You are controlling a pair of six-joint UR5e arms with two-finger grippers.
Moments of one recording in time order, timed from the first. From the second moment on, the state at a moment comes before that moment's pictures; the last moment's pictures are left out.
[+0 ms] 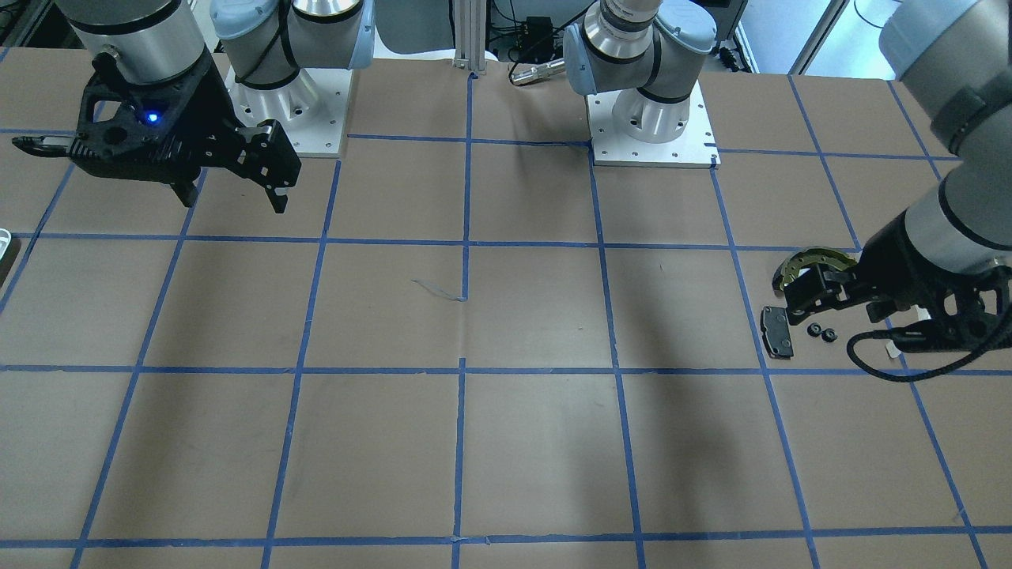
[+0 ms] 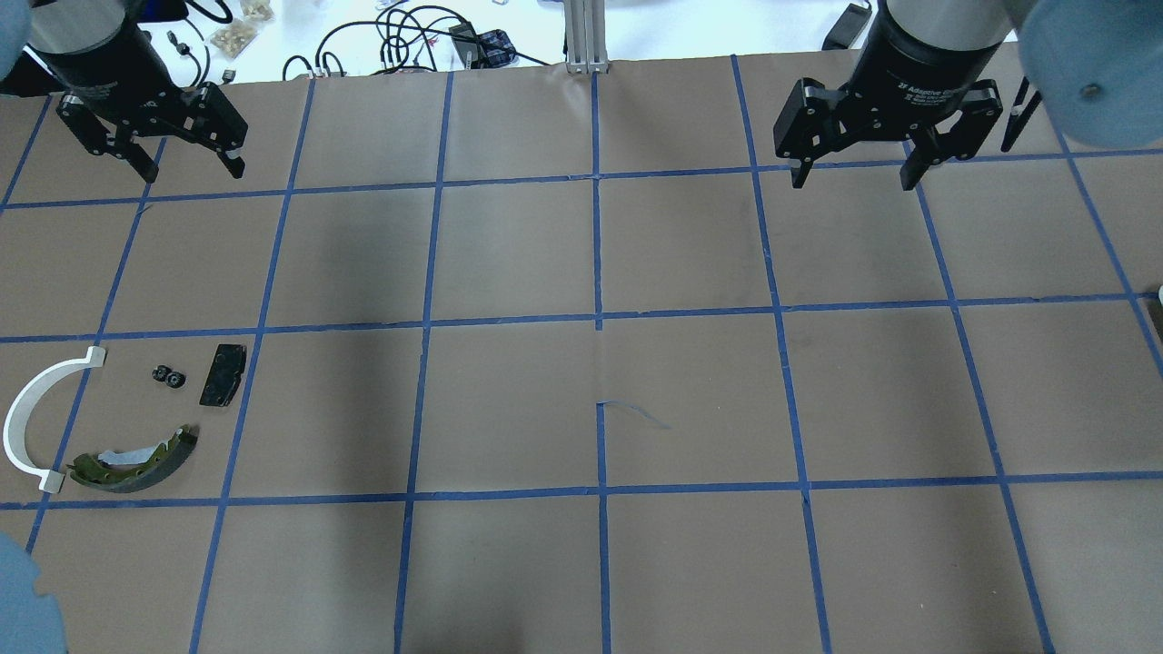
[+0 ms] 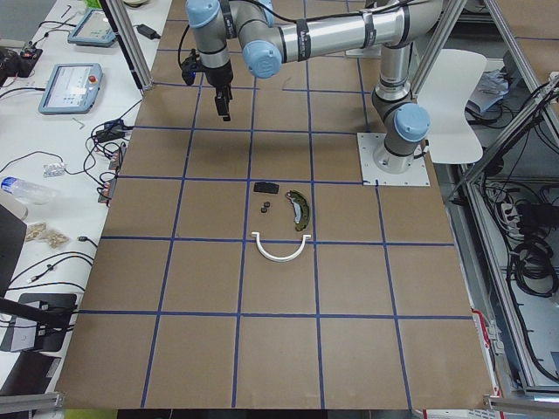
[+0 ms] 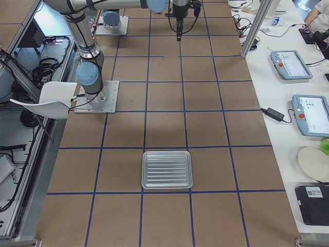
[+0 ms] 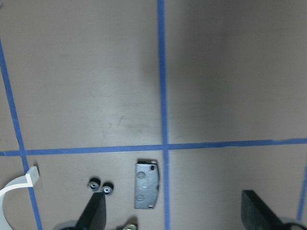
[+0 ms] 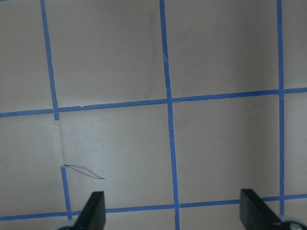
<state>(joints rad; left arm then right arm) -1.34 -1.82 -1.36 -1.59 1.62 0.19 1.59 -1.56 1.52 -1.58 -1.56 0.09</state>
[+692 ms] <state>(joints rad) -1.54 -1.72 -1.42 -1.60 1.61 0.06 1.59 -1.56 1.52 -1.58 -1.56 0.09</state>
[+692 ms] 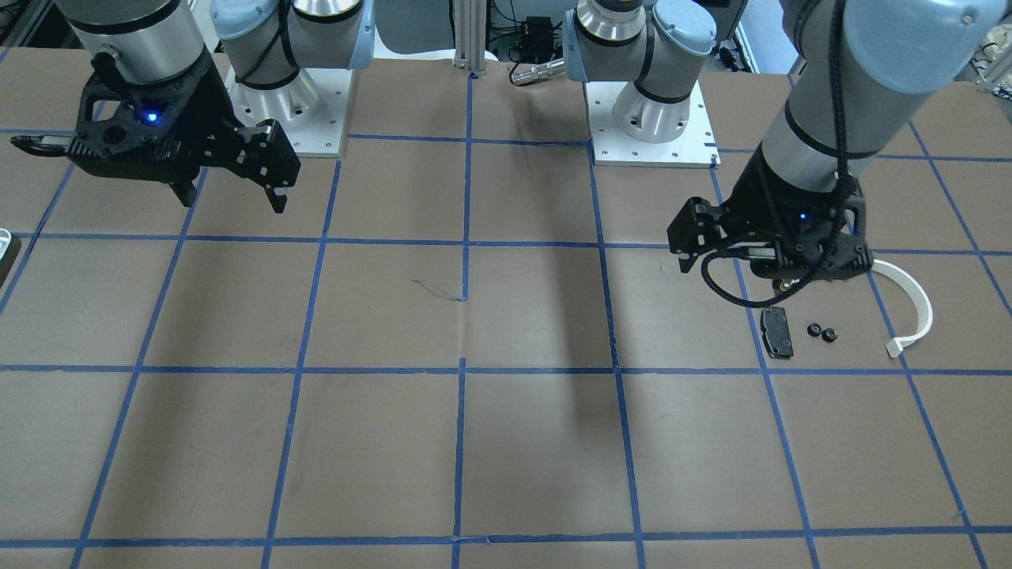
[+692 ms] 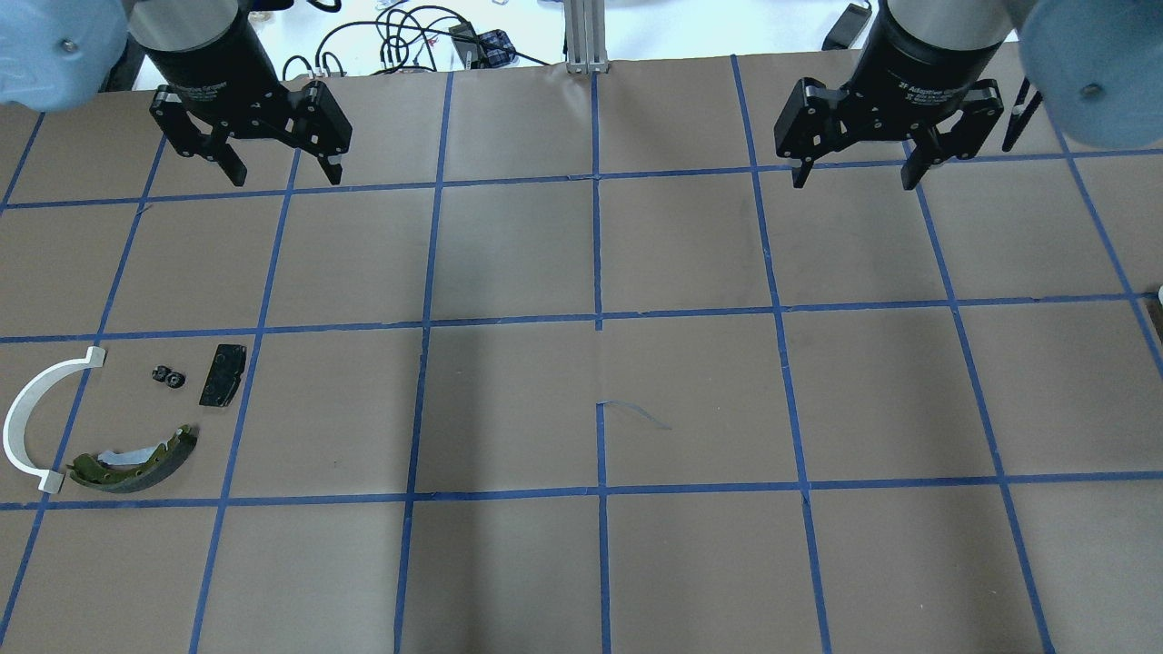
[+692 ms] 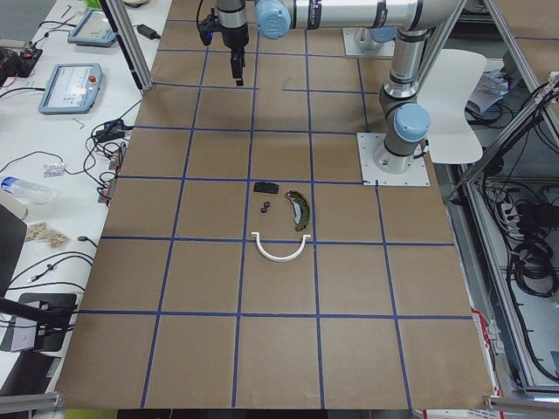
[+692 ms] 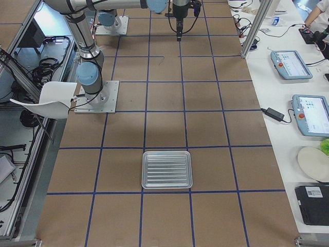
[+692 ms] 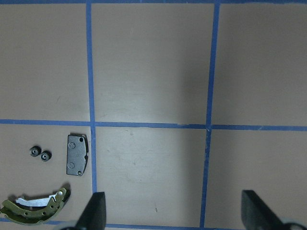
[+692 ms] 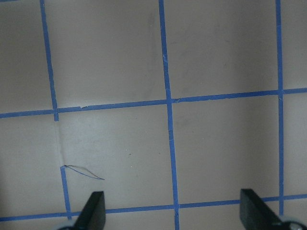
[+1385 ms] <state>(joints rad) -1.57 -1.60 -1.55 -1.61 1.59 0.08 1.59 -1.56 1.52 -1.58 -1.56 0.09</state>
